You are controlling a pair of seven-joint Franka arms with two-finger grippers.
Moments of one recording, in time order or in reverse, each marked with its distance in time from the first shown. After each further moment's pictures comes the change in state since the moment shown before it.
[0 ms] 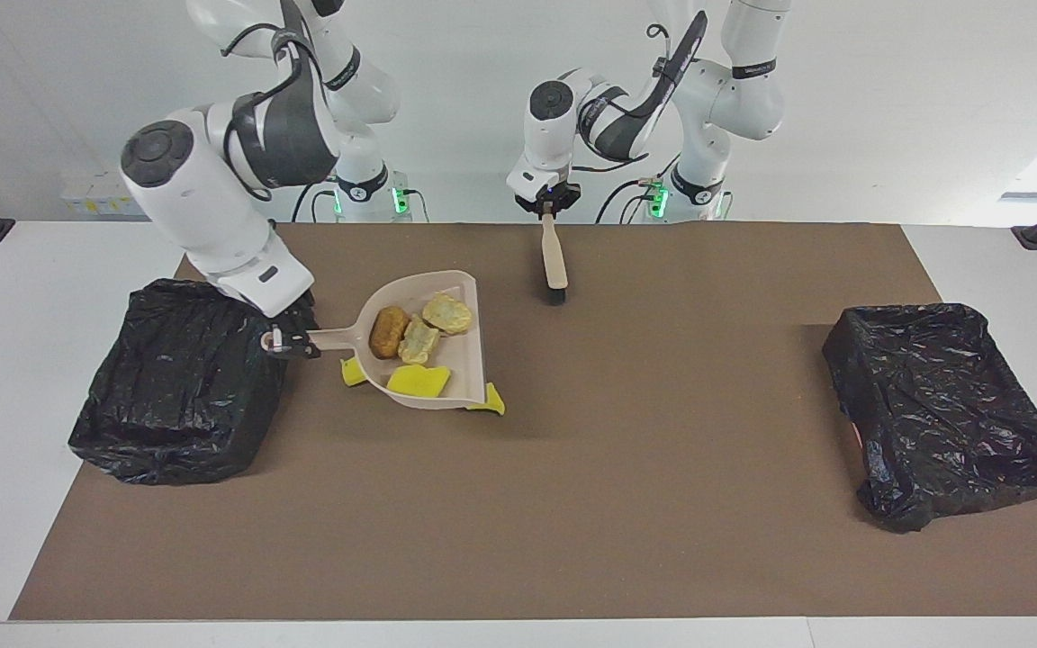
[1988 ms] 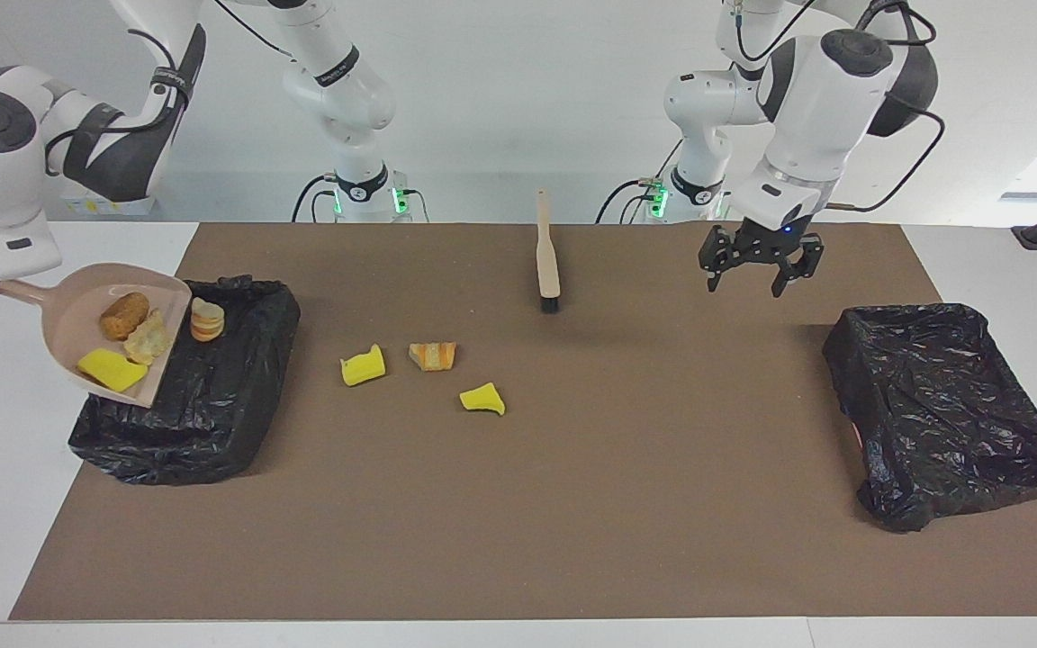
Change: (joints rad) left arm 0.804 0.052 0.040 0.658 0.269 -0.297 0.830; right arm -0.188 -0.104 -0.180 -0.155 -0.802 0.193 -0.051
